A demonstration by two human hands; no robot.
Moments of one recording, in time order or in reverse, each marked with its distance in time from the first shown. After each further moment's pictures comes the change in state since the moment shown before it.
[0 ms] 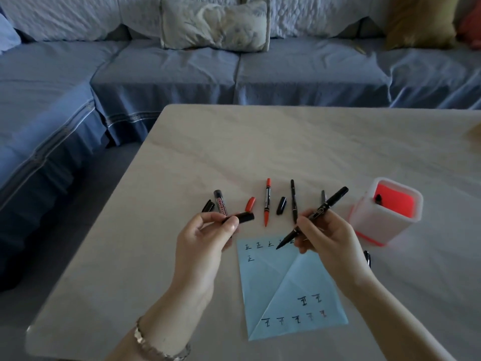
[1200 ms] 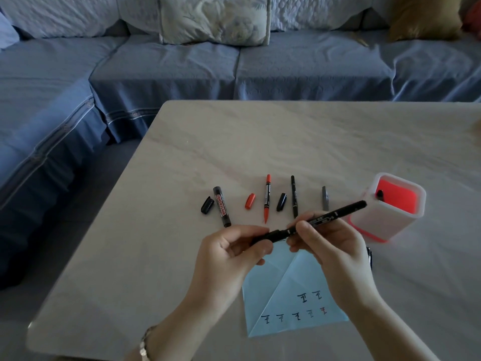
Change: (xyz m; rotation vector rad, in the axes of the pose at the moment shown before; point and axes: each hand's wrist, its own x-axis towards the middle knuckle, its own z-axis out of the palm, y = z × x) left_hand -0.029 0.000 0.012 0.224 -0.288 0.105; right_hand -0.024 -0.009 0.007 0.277 -0.017 -0.058
